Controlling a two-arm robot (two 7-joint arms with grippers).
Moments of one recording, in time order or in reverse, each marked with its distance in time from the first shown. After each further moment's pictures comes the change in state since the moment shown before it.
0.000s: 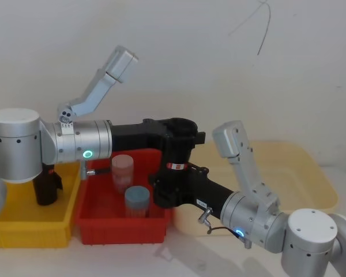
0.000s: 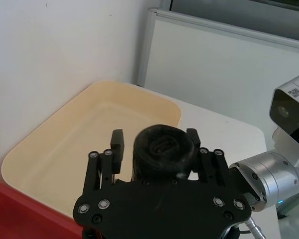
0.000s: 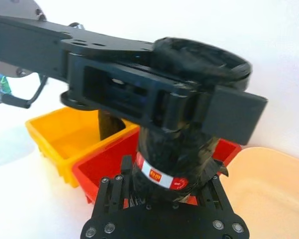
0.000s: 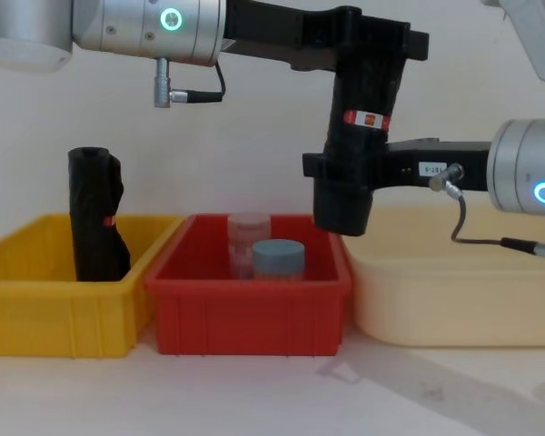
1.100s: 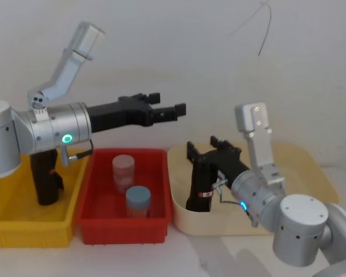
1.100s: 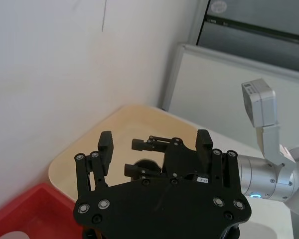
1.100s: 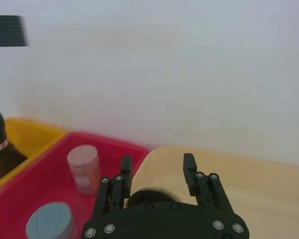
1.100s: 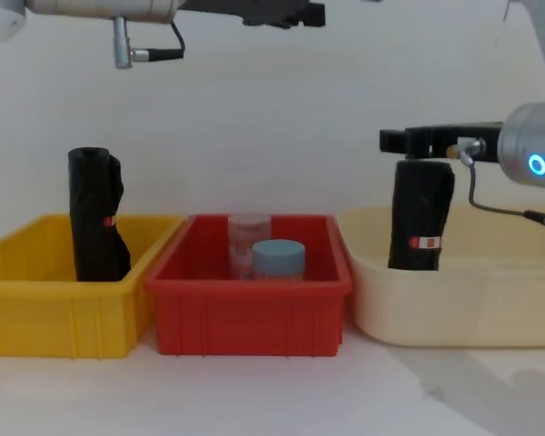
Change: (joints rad) left arm 0.050 0.043 -0.098 -0.117 -0.061 0.016 0.140; right arm 0.035 -0.124 0.099 0.076 -0.089 0.043 -0.309
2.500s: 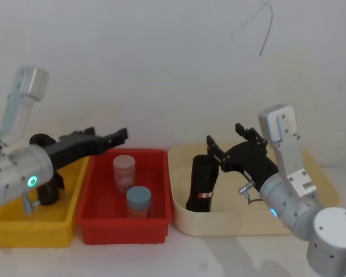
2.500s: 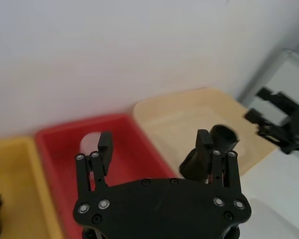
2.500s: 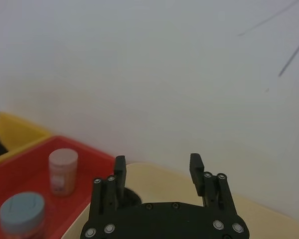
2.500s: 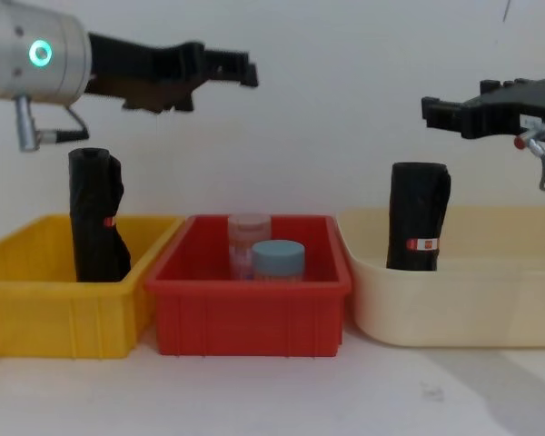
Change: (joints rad) left arm 0.299 0.054 -0.170 -0.277 -0.064 0.106 0.472; right arm -0.077 0.118 0.020 -0.106 -0.112 -0.150 0.056
